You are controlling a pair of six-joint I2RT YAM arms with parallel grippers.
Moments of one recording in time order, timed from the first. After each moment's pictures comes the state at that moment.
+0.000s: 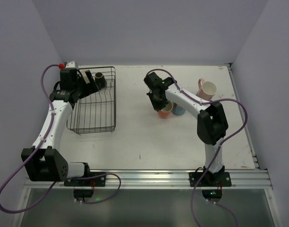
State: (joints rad) left arm 0.00 1.32 1.21 -0.56 -0.01 -0.41; right arm 0.65 1.99 1.73 -0.96 0.16 0.25
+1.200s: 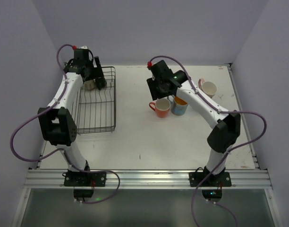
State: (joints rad) left arm -0.04 1.80 1.66 -0.61 -0.12 -0.31; right arm 0.66 1.85 1.83 -0.96 0.17 0.24
